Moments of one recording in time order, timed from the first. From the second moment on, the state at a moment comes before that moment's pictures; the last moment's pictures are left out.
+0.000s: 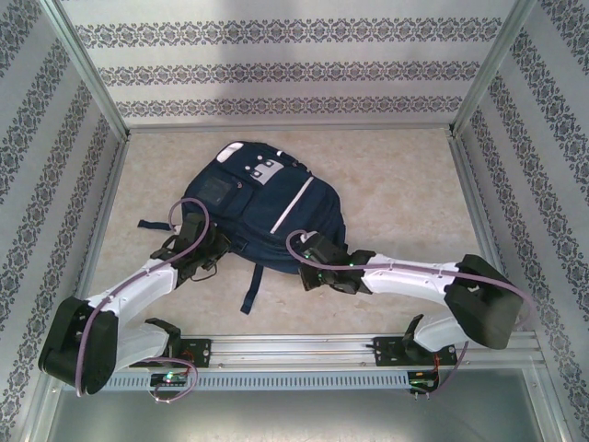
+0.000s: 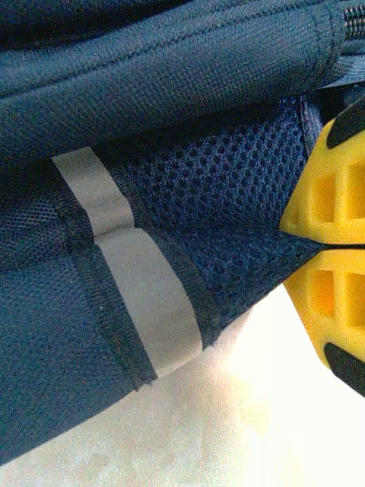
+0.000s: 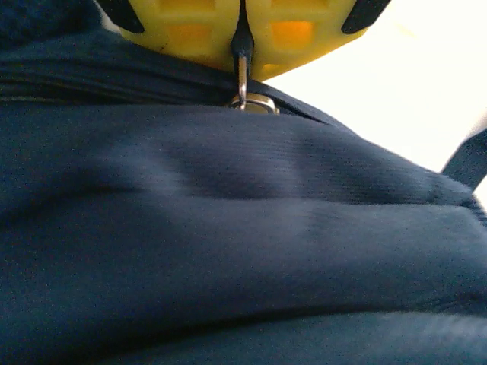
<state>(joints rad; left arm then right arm) -0.32 1.16 0.50 -0.19 0.04 -1.10 0.93 1.40 0.68 -0.26 0.05 0.53</state>
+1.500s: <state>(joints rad) -0.41 1.01 0.47 -0.16 0.22 -1.17 1.08 1.60 0.85 -0.07 -0.07 0.60</state>
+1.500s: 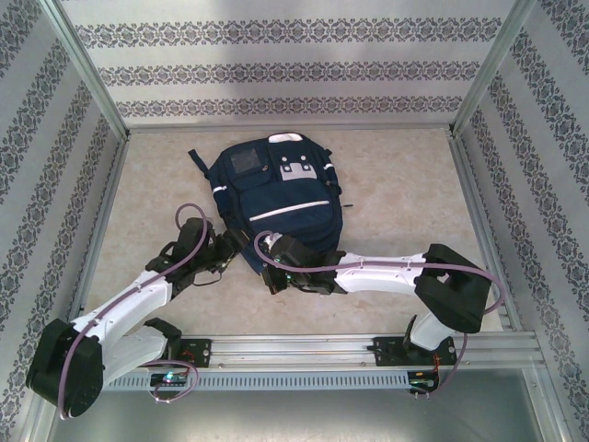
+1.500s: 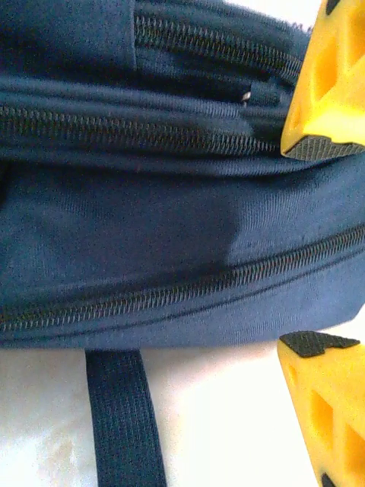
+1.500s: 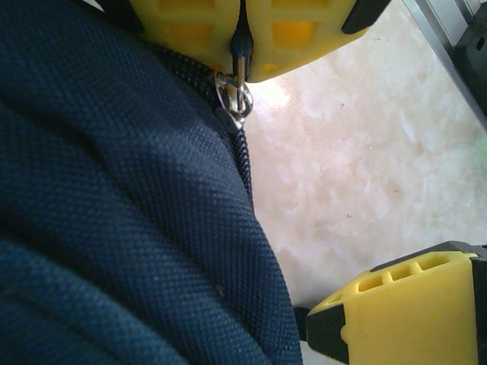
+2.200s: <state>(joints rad) -0.45 1.08 0.45 -0.07 0.24 -1.19 1.08 1.63 0.86 -0.05 -0.08 0.62</state>
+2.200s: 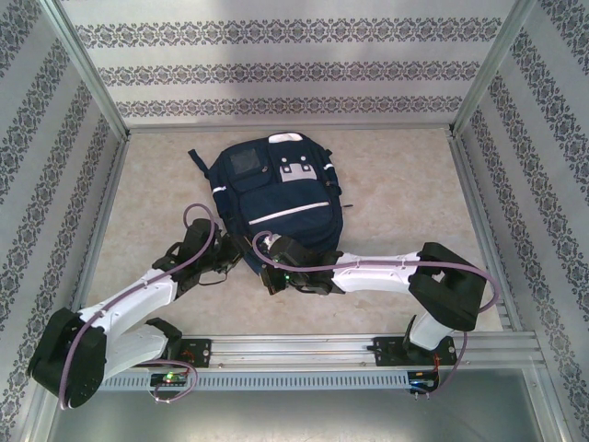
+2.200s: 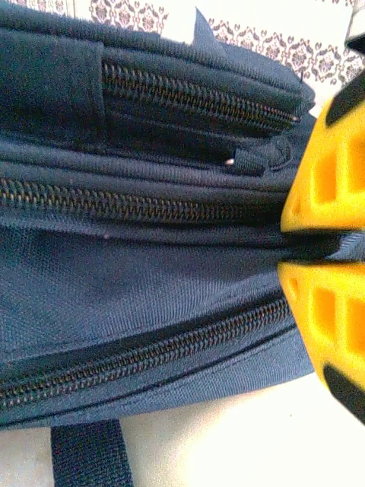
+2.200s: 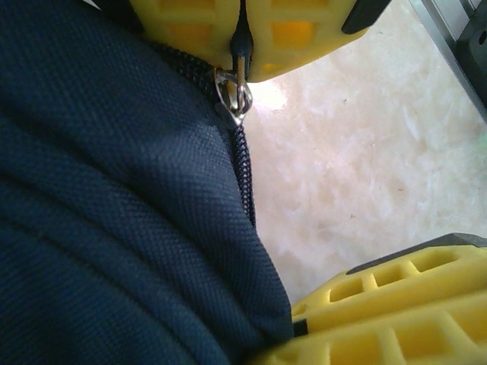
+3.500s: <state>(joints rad) -0.39 1.16 0.63 -0.30 0.23 -1.07 1.03 1.47 0.84 -0.35 0.01 0.43</state>
